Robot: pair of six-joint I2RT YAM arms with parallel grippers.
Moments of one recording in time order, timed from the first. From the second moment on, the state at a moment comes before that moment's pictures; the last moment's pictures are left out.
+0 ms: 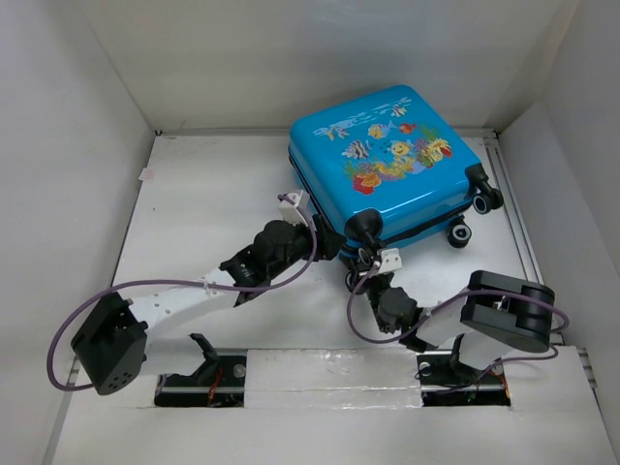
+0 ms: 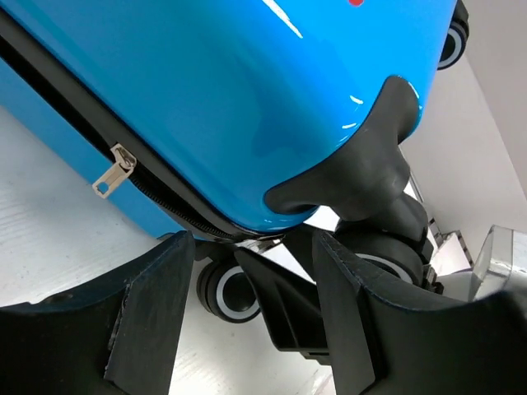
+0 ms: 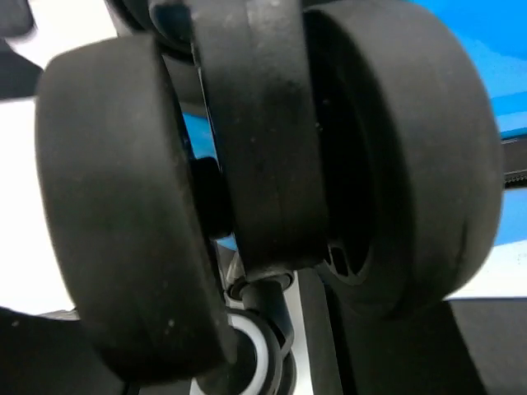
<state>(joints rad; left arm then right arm) -0.87 1.19 0.68 0.25 -0.10 -0.69 1.16 1.54 0.22 1.31 0.92 0.10</state>
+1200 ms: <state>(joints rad) -0.87 1.27 0.73 0.34 -0.04 -0.69 1.14 1.26 0.14 1.27 0.77 0.18</state>
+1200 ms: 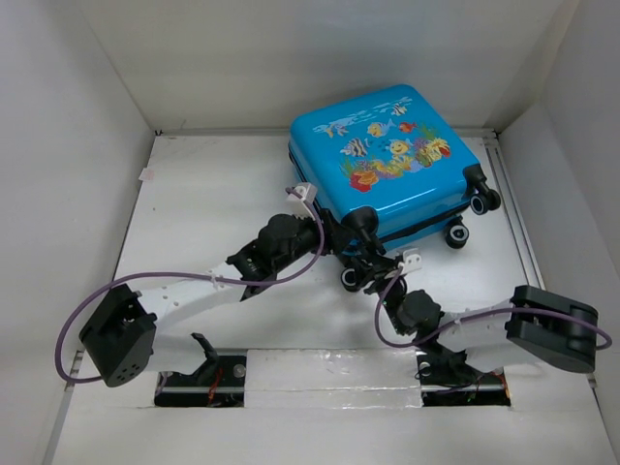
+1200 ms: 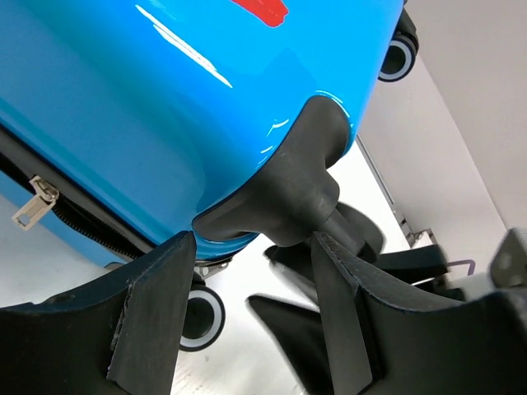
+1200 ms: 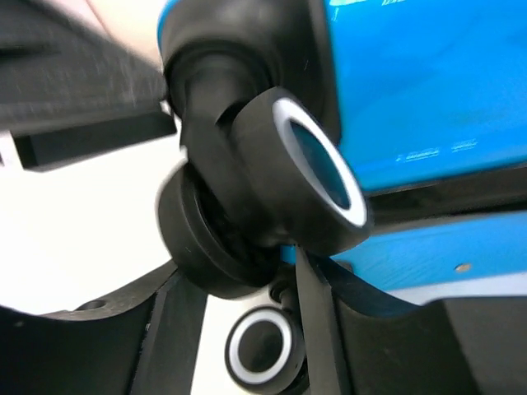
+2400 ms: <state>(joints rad) -0.87 1.30 0.75 0.35 0.00 -0.69 1.10 1.64 0.27 1.29 0.81 0.06</state>
